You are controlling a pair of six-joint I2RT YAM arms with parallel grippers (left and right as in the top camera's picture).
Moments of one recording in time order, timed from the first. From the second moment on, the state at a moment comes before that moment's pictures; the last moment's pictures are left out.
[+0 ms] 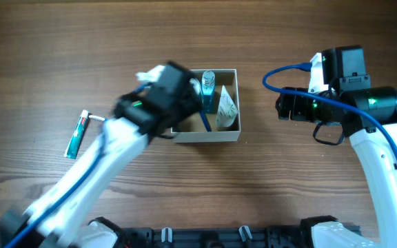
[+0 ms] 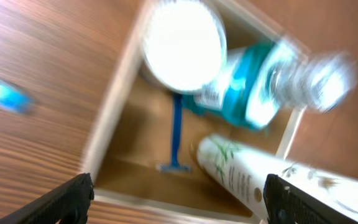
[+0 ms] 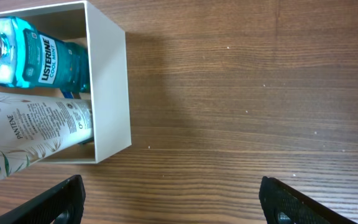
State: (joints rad) left arm -0.57 1.47 1.24 -0.84 -0.08 -1.03; right arm 0.13 1.32 1.35 -1.18 -0.08 0.20
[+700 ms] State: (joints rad) left arm -0.06 1.86 1.23 -0.96 -0.09 -1.02; right arm 0.13 1.32 1.35 -1.18 -0.08 0.20
